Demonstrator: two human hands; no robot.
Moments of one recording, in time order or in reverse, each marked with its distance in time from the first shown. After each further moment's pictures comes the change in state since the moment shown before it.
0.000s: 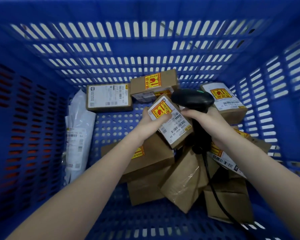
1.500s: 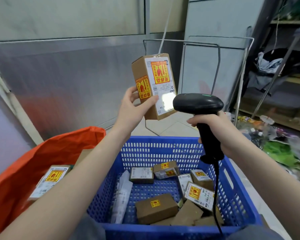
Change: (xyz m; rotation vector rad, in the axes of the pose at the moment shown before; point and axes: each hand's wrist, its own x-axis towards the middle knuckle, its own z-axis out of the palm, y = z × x) left_hand -0.465 0.183 -0.106 -0.112 0.487 1.055; right_hand -0.412 -0.224 -0.020 0.057 0.052 -0.678
